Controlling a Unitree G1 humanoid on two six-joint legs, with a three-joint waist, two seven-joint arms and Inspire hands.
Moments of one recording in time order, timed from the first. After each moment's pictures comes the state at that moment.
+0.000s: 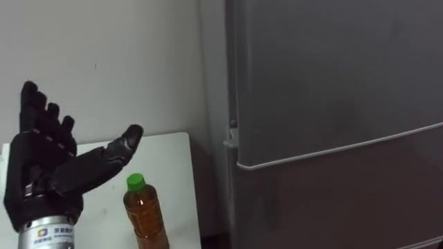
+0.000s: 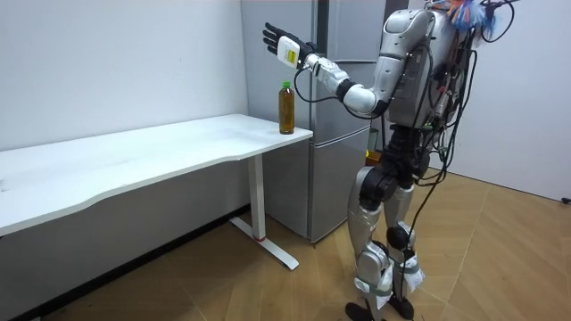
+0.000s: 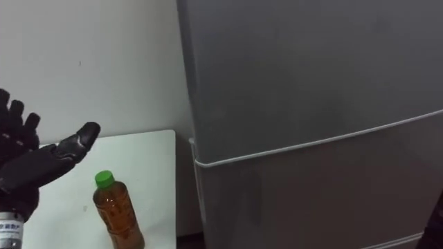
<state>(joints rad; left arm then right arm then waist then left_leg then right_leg) -0.10 0.16 0.05 -0.32 -0.40 -0.10 0.29 0.13 -0.18 0.03 1.14 0.35 -0.02 0.13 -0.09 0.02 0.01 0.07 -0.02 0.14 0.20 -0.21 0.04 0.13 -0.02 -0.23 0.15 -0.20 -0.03</state>
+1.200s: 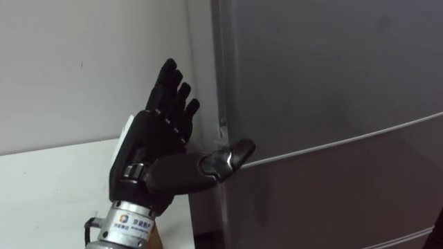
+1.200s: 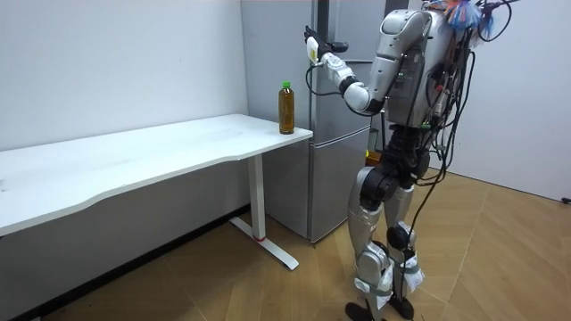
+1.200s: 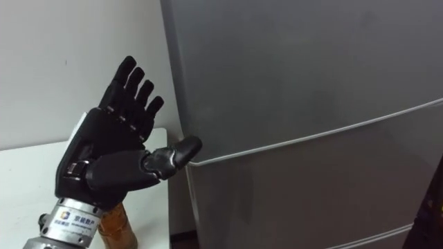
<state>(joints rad) -0.18 0.11 -0.14 -0.35 -0.52 0.02 -0.01 0.06 -0.19 0.10 1.21 0.36 0.00 0.15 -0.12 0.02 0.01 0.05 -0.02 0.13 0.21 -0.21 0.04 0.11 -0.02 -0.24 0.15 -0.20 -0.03</state>
